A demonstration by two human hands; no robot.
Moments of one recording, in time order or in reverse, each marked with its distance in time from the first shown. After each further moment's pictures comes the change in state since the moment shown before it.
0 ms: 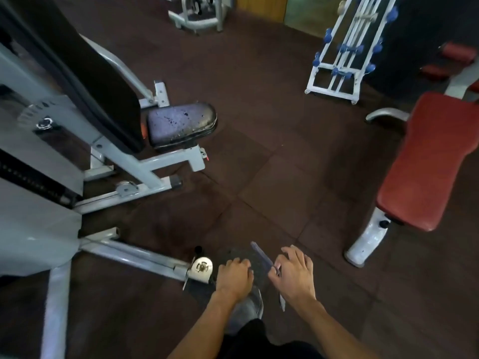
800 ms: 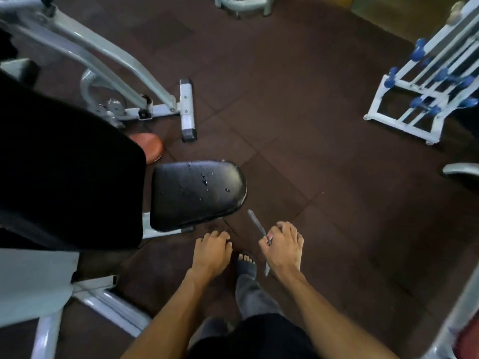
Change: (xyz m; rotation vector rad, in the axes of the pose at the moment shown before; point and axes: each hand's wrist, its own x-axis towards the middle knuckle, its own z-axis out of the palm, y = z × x) left_hand 0.401 -0.141 -0.339 -0.085 0.166 -0.219; right_hand 0.562 -0.152 -0.056 0.055 -0.019 -0.026
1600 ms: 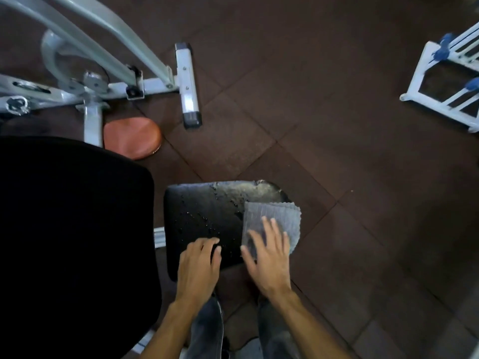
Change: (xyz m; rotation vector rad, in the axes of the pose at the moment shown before) left_hand 0.149 -0.172 -0.005 -0.175 0.295 0.013; right_hand 0.128 -0.137 0.149 -0.090 -0.015 -0.208
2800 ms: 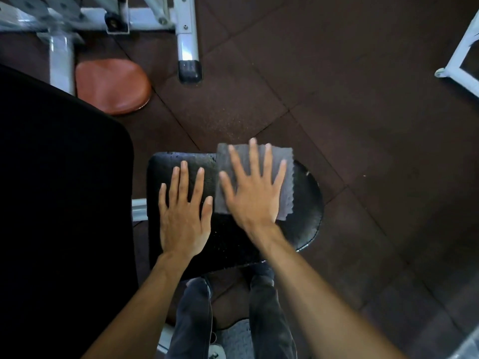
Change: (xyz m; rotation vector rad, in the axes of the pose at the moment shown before) left_hand 0.087 -0.055 0.061 0.232 0.146 -0.018; right_hand 0.137 -0.045 0.037 -0.232 -0.041 0.006
